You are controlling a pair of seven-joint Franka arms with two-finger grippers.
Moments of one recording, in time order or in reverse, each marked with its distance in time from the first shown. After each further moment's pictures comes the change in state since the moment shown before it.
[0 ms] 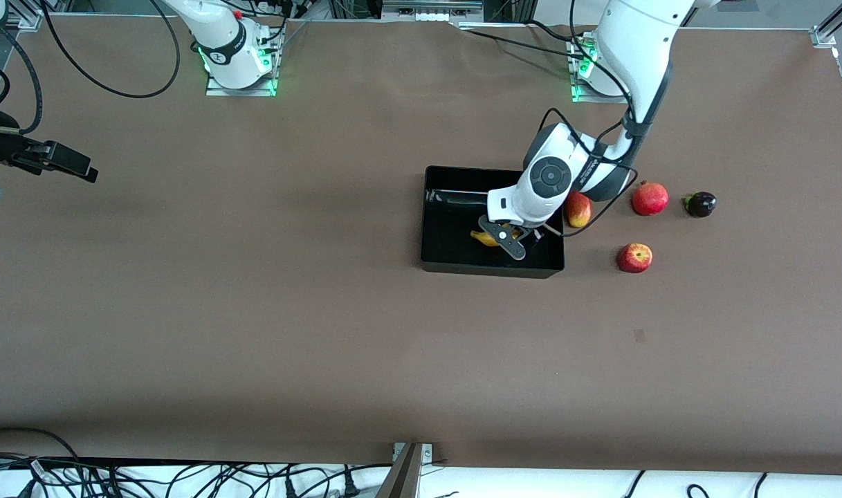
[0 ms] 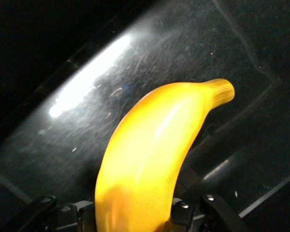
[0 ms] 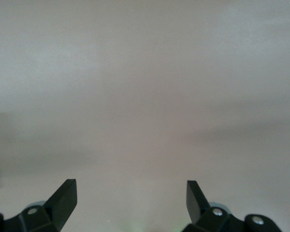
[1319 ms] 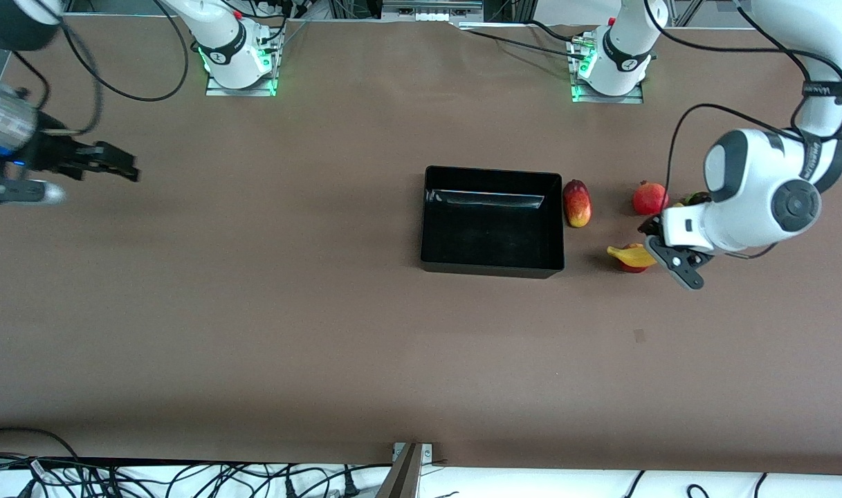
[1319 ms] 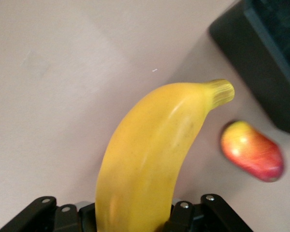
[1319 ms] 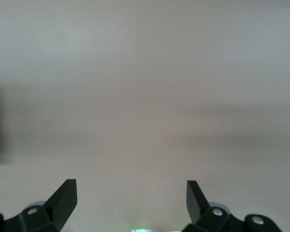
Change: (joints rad) left arm 0.531 -0.102 0.013 0.125 0.001 -0.270 0.583; right arm 0.154 0.051 0.030 -0.006 0.032 0.001 -0.003
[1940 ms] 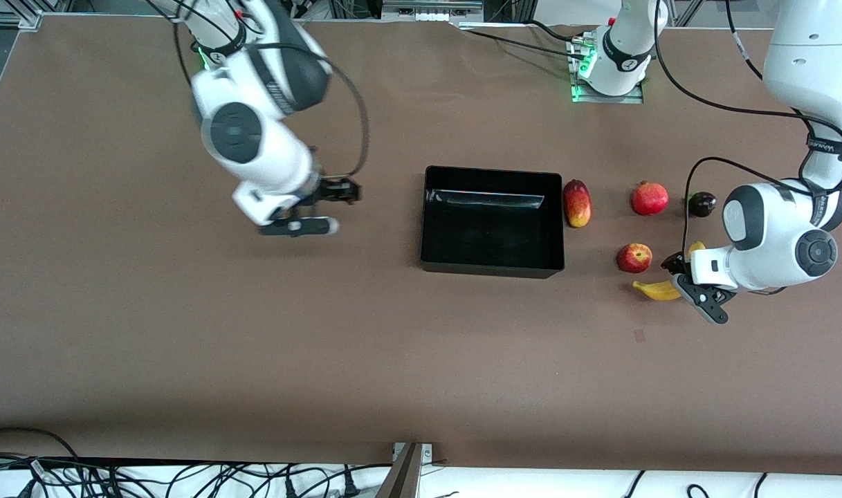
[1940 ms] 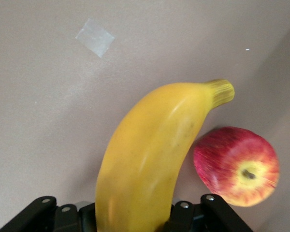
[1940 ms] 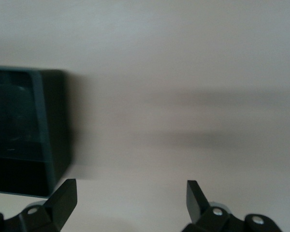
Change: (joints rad) left arm 0.090 0.228 0.011 0.124 0.001 0.143 0.097; right arm 0.451 0.289 0.028 0.005 0.144 0.334 0.447
